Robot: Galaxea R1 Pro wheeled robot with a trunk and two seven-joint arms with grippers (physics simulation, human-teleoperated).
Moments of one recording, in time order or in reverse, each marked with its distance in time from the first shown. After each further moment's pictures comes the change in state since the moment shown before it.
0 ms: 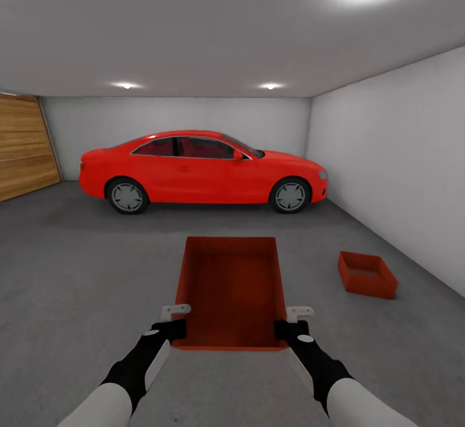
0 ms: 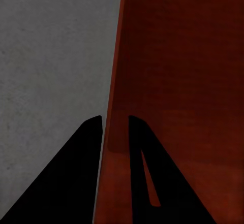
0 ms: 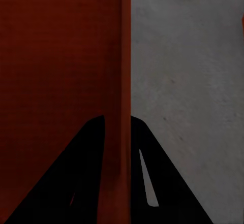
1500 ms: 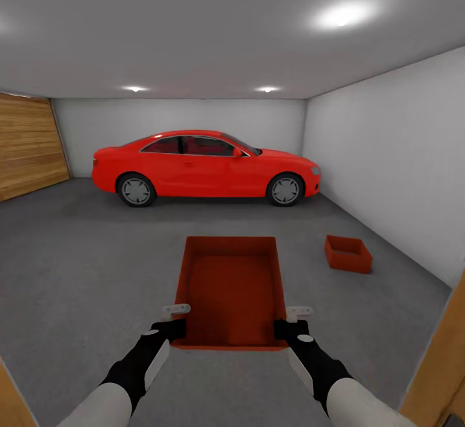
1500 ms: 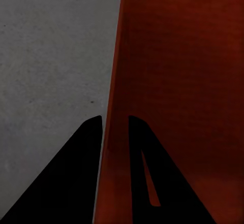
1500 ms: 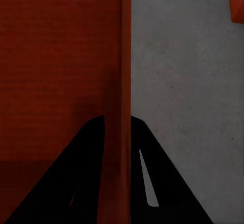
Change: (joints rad) left arm 0.000 0.001 -0.003 -0.003 0.002 0.000 0.000; right arm 0.000 0.001 -0.002 -0.001 0.003 -0.001 0.000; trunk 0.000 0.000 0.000
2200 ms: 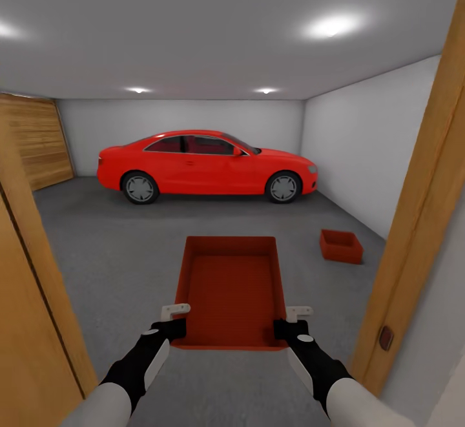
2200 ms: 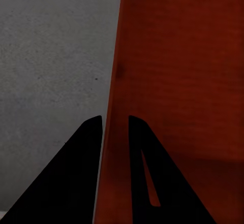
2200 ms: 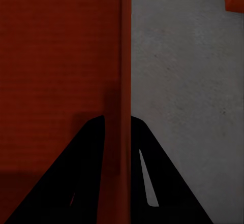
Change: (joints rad) left arm 0.000 0.002 -0.003 -0.004 0.001 0.004 0.000; right arm 0.000 0.001 -0.002 0.000 0.001 -0.001 0.000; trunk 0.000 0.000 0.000
